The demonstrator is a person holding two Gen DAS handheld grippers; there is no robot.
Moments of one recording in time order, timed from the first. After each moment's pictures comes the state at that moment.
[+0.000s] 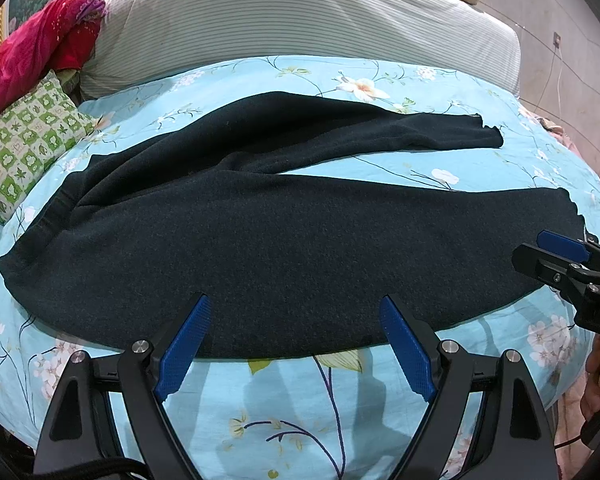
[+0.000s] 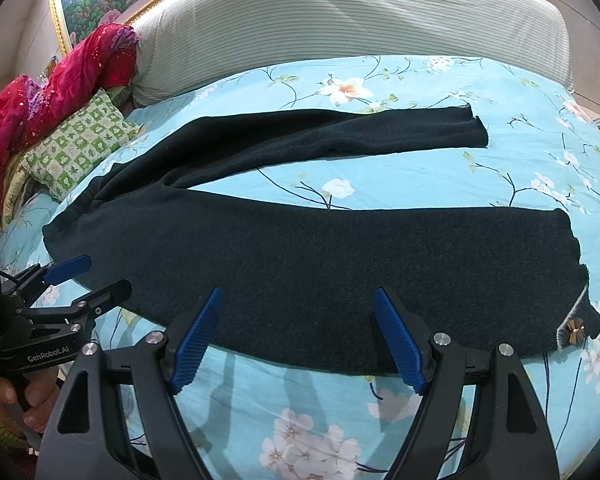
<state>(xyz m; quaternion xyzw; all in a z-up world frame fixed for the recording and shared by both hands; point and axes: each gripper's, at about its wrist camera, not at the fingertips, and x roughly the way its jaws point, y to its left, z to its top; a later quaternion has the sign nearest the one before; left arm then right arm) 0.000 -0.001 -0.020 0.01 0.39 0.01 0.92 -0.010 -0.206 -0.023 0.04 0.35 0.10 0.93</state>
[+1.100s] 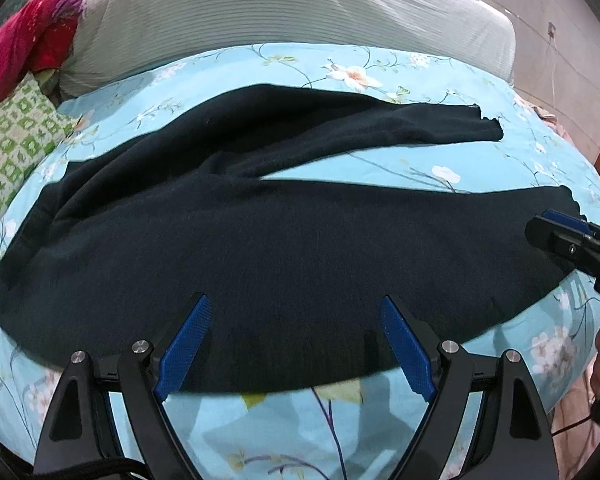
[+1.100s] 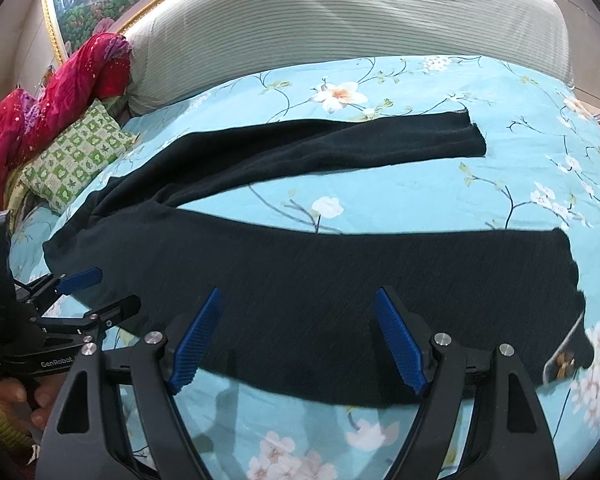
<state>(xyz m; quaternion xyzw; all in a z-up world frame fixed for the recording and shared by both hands) 0.034 -0.002 -0.020 0.02 0.42 -0.02 0.91 0.012 -0.224 -0.010 0.06 0.35 0.10 0.93</state>
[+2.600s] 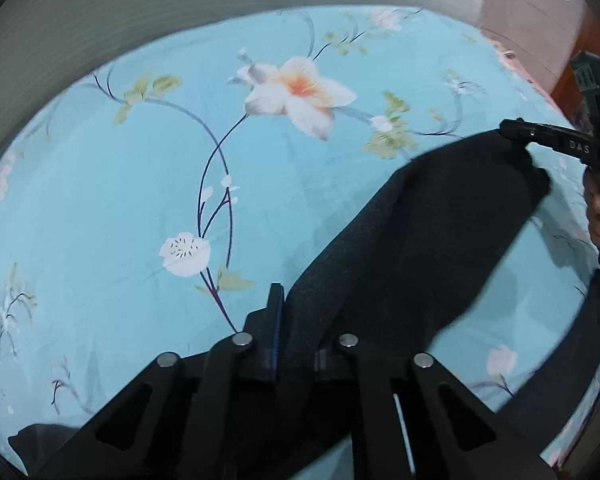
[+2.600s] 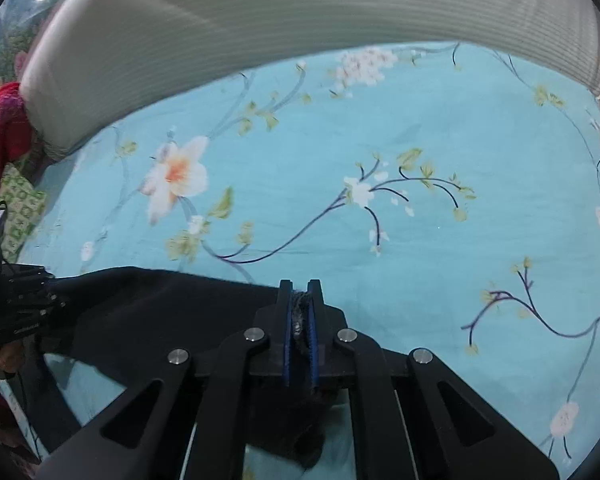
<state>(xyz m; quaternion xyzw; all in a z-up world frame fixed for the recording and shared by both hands) 0.314 -0.034 -0.011 0.10 0.51 -0.18 0.84 0.272 -0.383 0.021 0.07 0.41 0.08 0.90</state>
